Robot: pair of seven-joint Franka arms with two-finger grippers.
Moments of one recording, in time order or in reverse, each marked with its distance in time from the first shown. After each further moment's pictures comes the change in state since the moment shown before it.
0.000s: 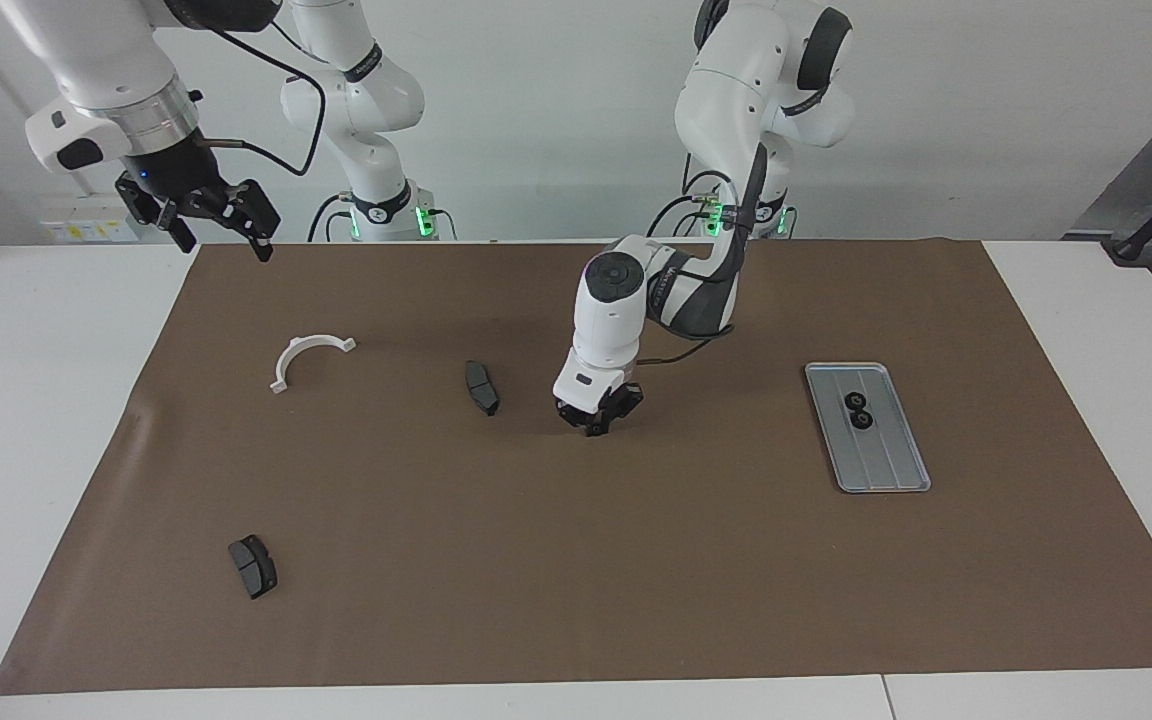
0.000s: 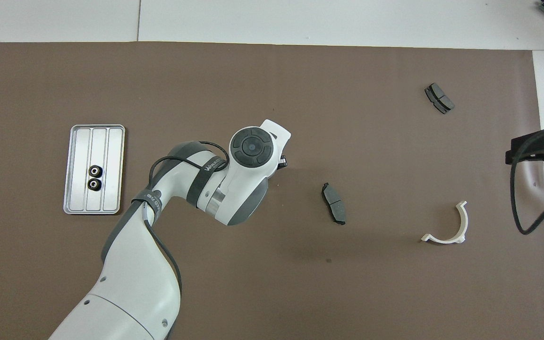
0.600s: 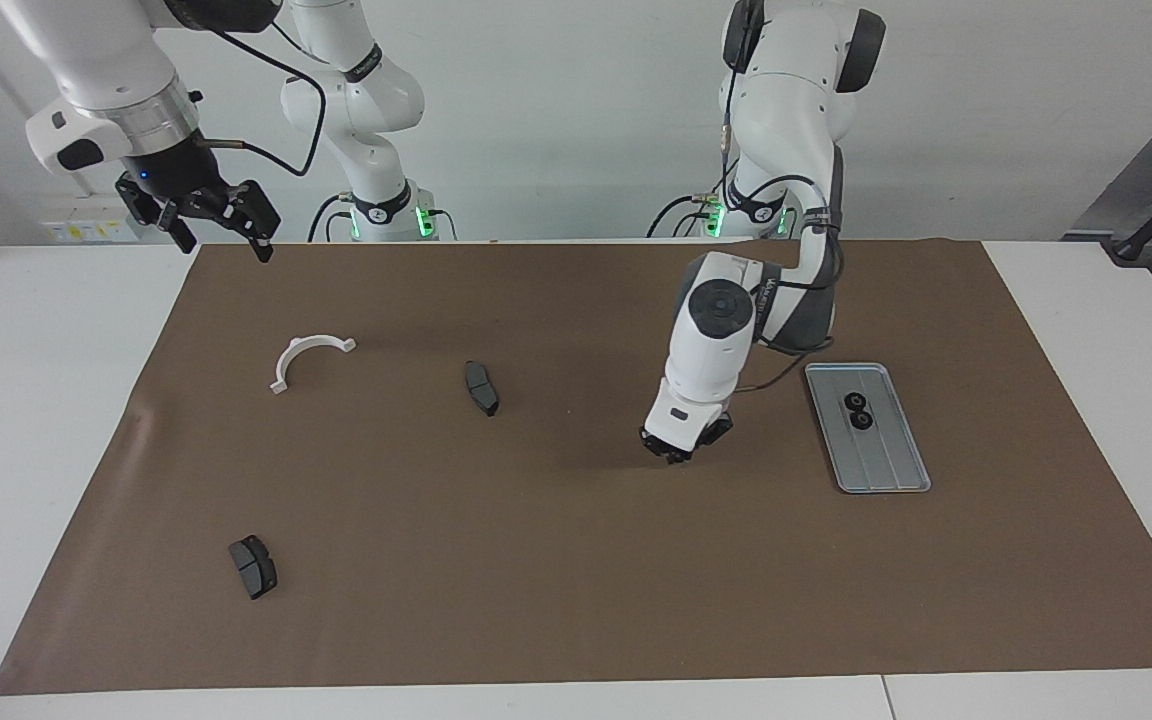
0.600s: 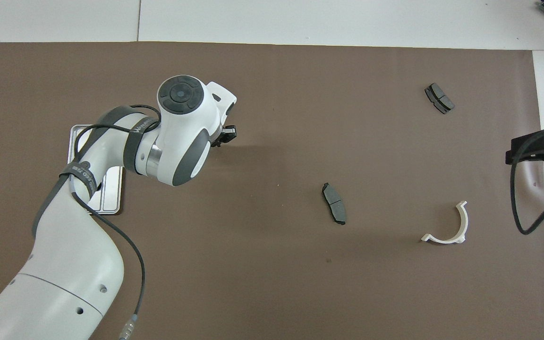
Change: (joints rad) left arm 0.223 -0.015 0.009 0.083 0.012 -0.157 0.297; right arm 0.000 0.000 0.000 0.000 0.000 0.000 0.000
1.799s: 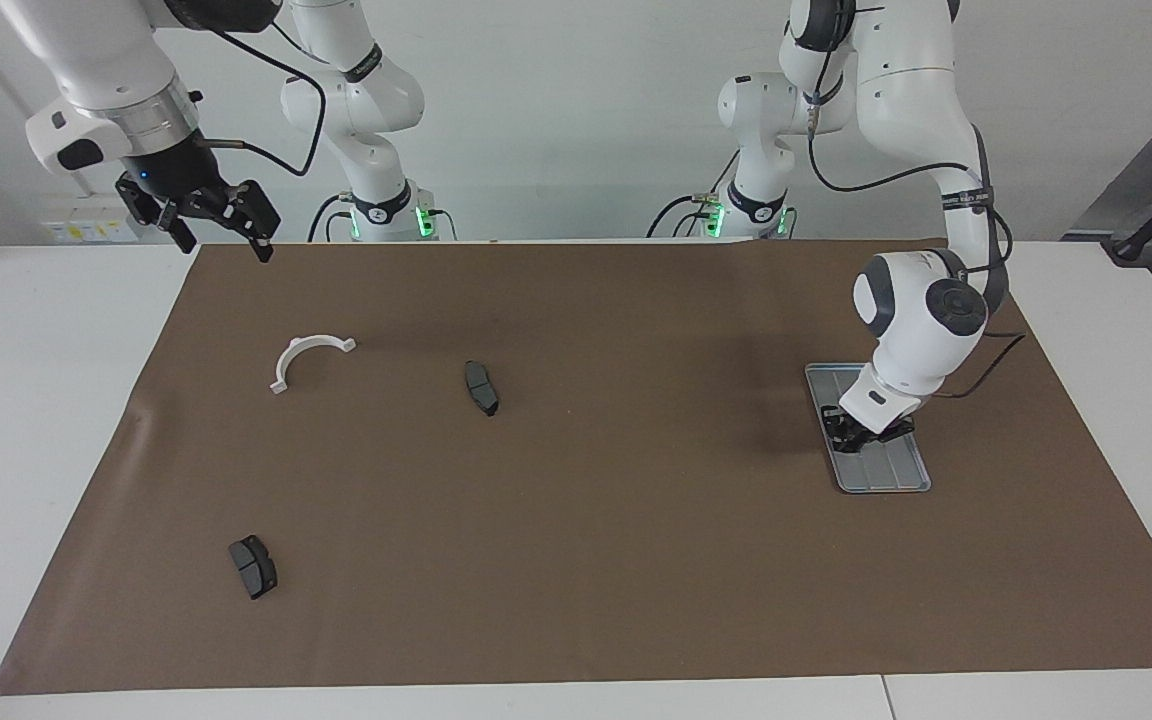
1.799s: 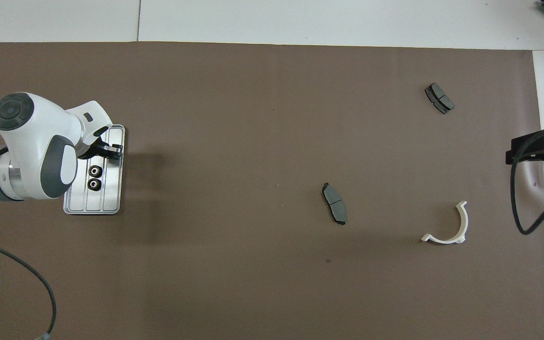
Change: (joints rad) left arm 0.362 -0.175 -0.001 -0.352 0.000 0.186 0.656; right arm 0.000 0.000 0.000 0.000 0.000 0.000 0.000
